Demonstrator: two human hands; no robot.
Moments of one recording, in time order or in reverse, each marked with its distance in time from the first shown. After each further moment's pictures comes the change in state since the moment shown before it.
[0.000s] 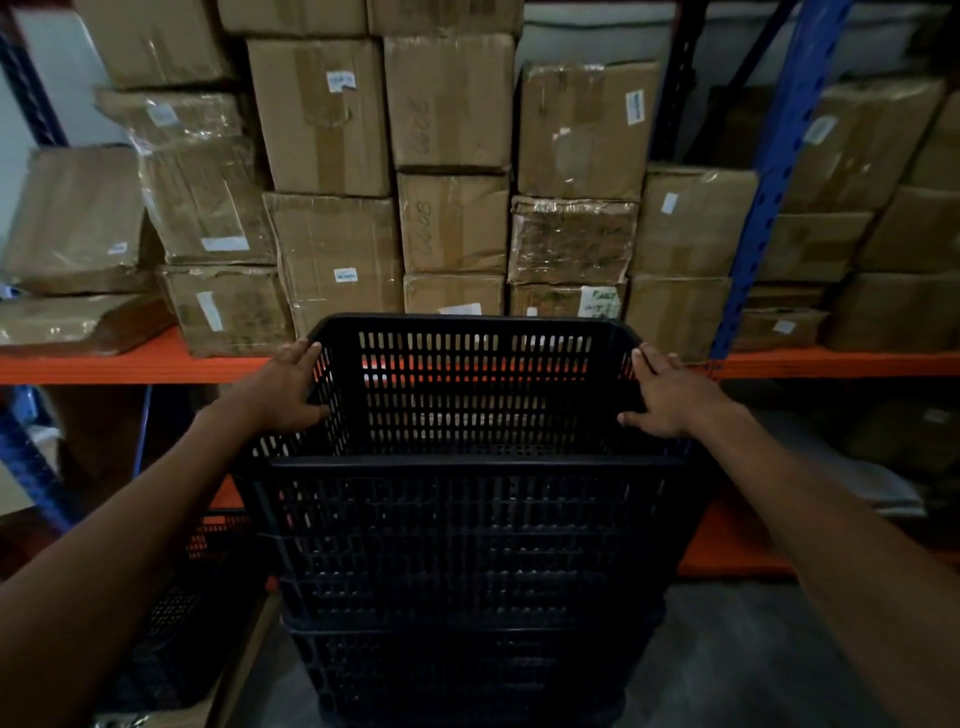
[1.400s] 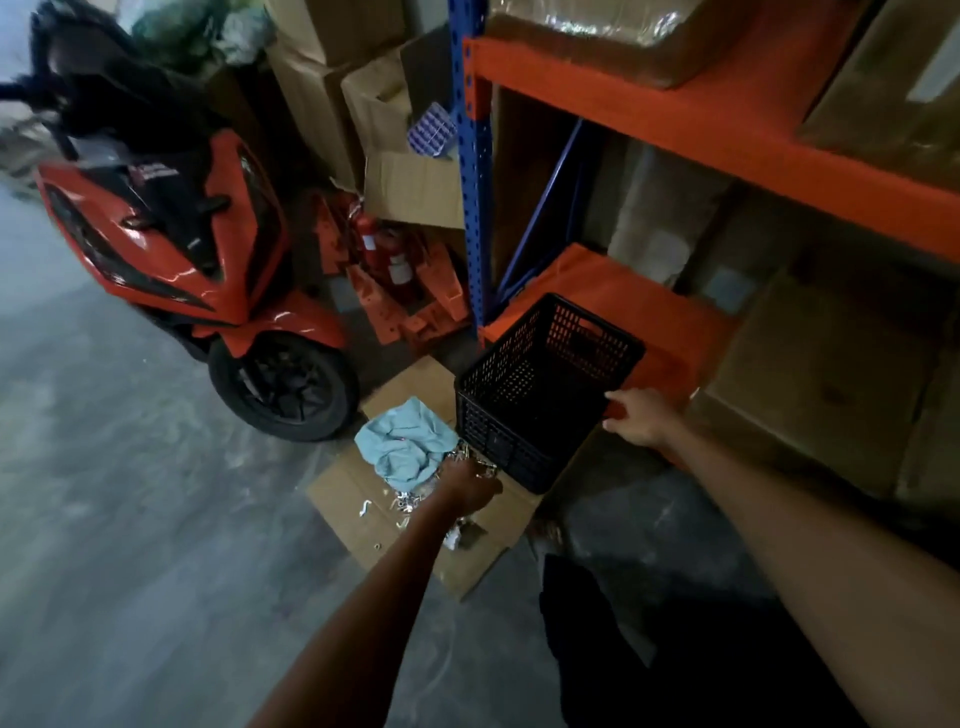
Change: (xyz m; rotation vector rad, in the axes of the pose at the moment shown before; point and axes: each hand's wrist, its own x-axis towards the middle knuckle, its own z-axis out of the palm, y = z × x) left_hand -0.157 -0.552 0.355 -0.893 -0.533 -1.045; right_hand 0.206 -0.912 0.233 0.145 -0.564 -0.658
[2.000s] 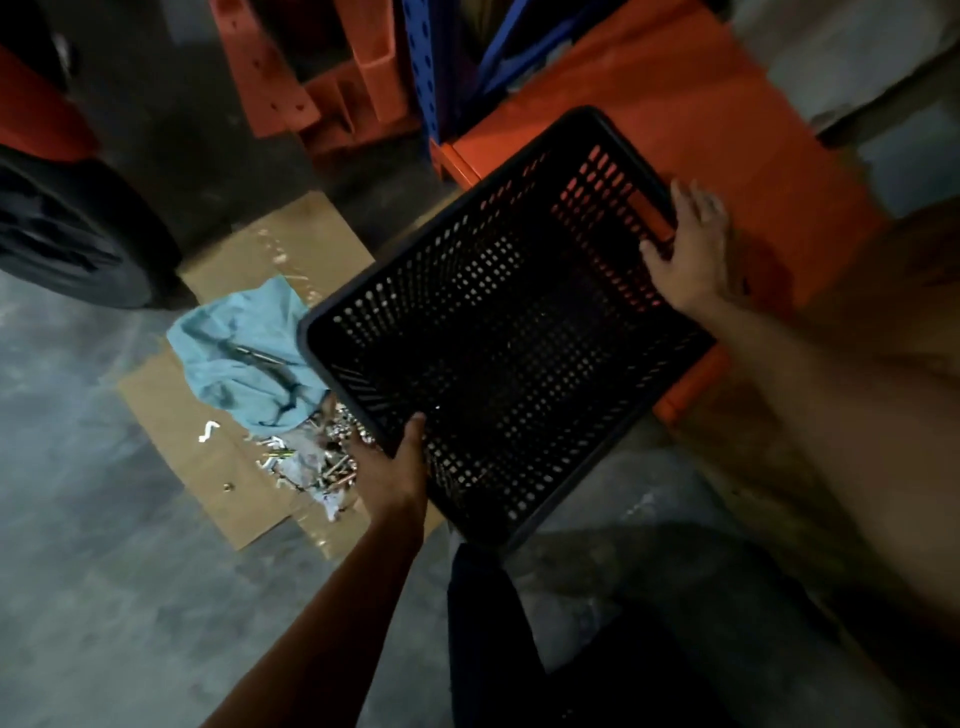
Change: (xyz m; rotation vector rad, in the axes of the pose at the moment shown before) left_hand 0.430 0.013 0.146 -0.907 0.527 -0.680; right_hand 0.569 0.167 0.070 -0.130 0.330 -0.097
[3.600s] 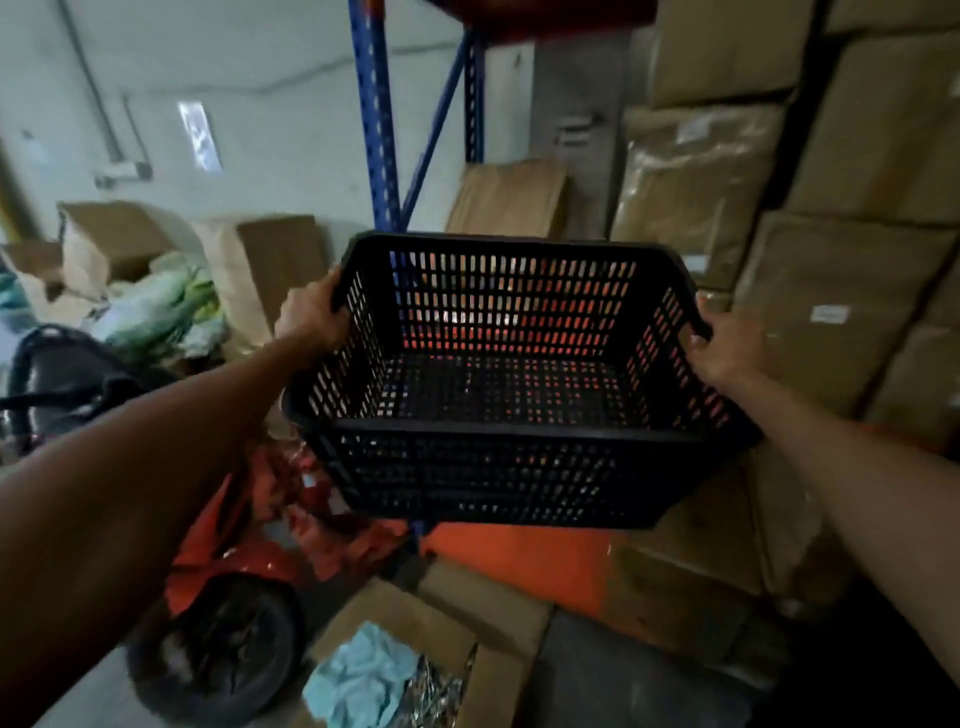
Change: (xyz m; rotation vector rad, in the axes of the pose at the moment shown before) left_hand -0.489 0.272 -0.647 0.482 0.146 1.721; right_hand -0.765 -0.220 -0.616 0.242 0.827 0.486
